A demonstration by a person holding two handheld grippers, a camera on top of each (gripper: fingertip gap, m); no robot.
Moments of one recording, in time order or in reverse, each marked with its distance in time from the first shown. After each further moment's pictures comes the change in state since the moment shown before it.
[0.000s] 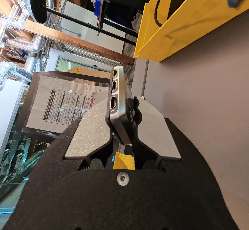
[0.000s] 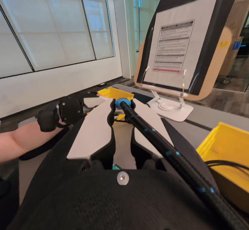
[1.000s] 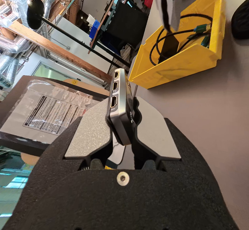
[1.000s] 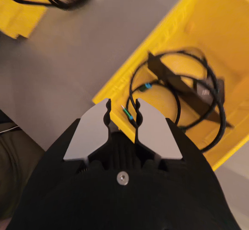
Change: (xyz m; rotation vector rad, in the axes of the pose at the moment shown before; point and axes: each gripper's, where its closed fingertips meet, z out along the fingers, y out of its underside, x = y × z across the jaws) left arm -0.028 -0.033 -0.034 0.180 0.099 -0.227; right arm 0.106 0.116 -0.073 -1.005 0.136 0.074
